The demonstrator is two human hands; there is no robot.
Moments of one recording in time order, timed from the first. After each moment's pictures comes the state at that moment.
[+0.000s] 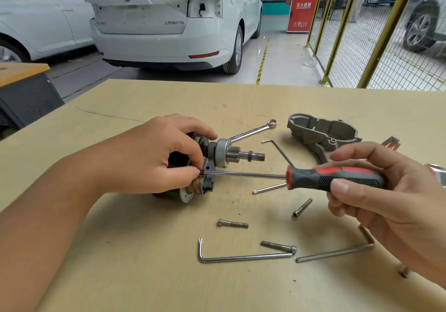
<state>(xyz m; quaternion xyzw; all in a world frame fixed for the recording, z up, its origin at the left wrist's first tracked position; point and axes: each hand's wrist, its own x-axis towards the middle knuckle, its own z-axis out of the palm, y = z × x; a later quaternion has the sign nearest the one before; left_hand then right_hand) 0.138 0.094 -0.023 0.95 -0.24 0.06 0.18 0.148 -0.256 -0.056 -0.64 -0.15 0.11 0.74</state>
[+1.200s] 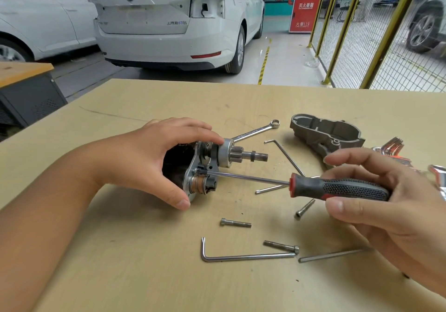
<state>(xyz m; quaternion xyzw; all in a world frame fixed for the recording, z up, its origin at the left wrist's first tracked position) 0.160 0.125 -0.040 0.94 -0.28 0.03 0.19 0.142 -0.253 -0.058 -0.66 -0.13 0.14 0.73</state>
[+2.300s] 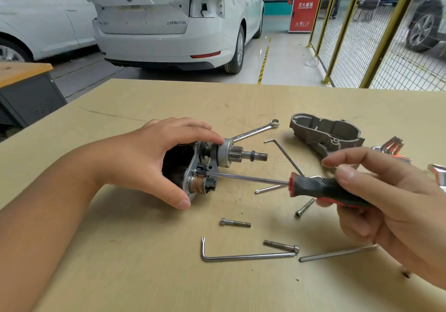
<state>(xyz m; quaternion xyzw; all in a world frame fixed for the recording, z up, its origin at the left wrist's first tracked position) 0.143 0.111 -0.023 0.95 -0.24 -0.03 0.19 0.148 -0.254 -0.059 -0.64 -0.13 0.14 0.75</state>
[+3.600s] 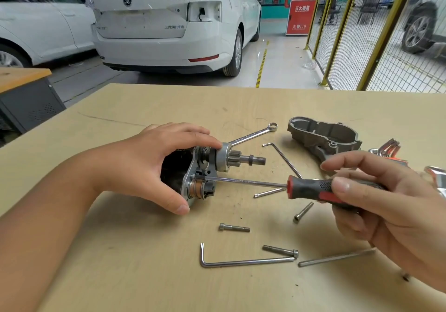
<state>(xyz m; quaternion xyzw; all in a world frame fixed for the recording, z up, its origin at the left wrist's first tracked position) 0.141 0.111 -0.022 0.96 -0.23 -0.03 0.18 0.150 -0.254 -0.059 -0.64 -0.13 0.15 0.75</state>
